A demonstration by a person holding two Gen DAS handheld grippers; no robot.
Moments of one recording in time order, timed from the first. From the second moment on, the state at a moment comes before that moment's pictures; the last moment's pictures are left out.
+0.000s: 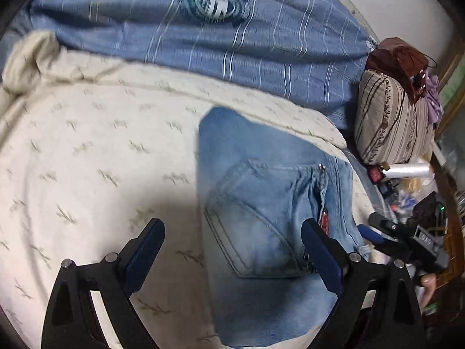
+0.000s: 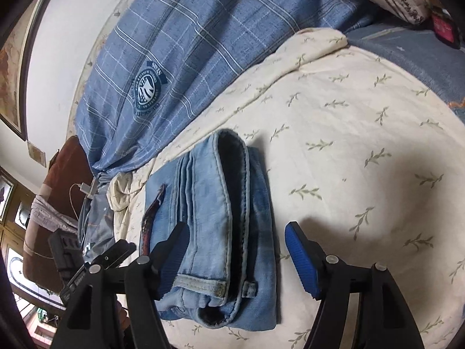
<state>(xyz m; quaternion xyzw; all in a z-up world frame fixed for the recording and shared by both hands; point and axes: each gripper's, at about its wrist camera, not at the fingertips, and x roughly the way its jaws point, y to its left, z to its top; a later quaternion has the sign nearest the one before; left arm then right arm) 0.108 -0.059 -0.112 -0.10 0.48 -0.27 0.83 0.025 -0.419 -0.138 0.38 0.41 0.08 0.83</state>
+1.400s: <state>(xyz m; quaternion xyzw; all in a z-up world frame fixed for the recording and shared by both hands) 0.119 -0.088 -0.134 -0.10 0.49 -0.30 0.81 0.022 -0.435 -0.168 0.46 0.43 0.10 0.77</state>
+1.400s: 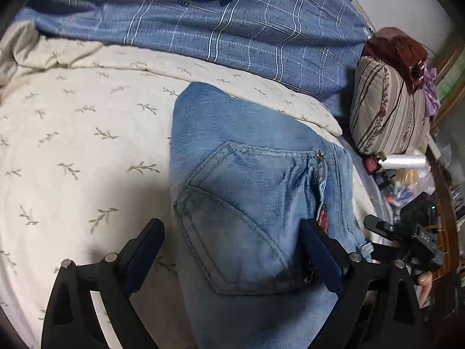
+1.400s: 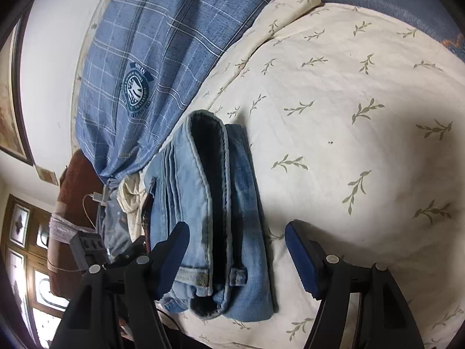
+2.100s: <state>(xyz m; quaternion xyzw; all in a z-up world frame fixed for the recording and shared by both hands) 0.130 -0.094 -0.136 -0.11 0.49 -0.34 0.79 0.047 -0.380 -0.159 0.38 0.46 0.14 0.79</state>
